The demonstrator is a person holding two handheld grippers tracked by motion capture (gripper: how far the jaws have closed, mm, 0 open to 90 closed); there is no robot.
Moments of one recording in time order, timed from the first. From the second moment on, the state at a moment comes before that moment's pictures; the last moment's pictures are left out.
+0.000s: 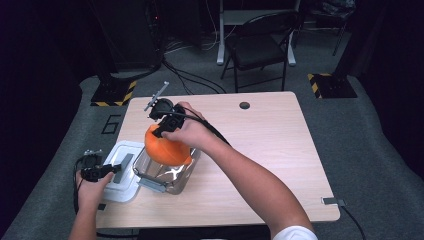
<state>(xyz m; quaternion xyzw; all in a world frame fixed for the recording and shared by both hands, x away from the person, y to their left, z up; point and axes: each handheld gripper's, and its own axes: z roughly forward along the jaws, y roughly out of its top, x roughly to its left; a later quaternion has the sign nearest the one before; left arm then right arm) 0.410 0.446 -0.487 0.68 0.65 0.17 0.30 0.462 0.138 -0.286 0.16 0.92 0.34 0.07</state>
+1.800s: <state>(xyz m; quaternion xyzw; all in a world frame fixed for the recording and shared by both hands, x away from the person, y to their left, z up) 0.412 0.446 -0.489 0.68 0.65 0.17 0.30 0.453 0.162 -0.340 0.15 0.93 0.34 0.05</state>
